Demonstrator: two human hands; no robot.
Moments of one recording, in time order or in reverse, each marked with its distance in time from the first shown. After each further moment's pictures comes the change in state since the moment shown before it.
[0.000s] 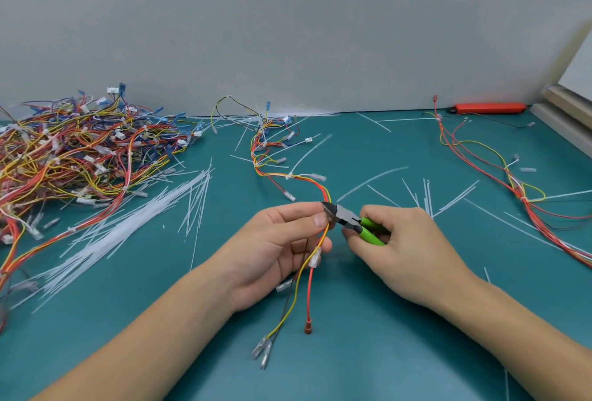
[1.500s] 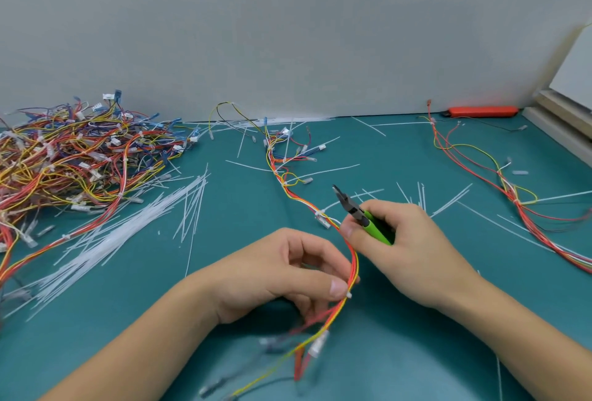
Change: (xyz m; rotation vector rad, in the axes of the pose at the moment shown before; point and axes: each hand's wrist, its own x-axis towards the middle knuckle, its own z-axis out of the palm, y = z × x) left_hand -0.018 0.008 0.006 0.472 -0.366 -0.085; right_hand -0.003 -0.006 -0.015 0.296 -0.044 -0.019
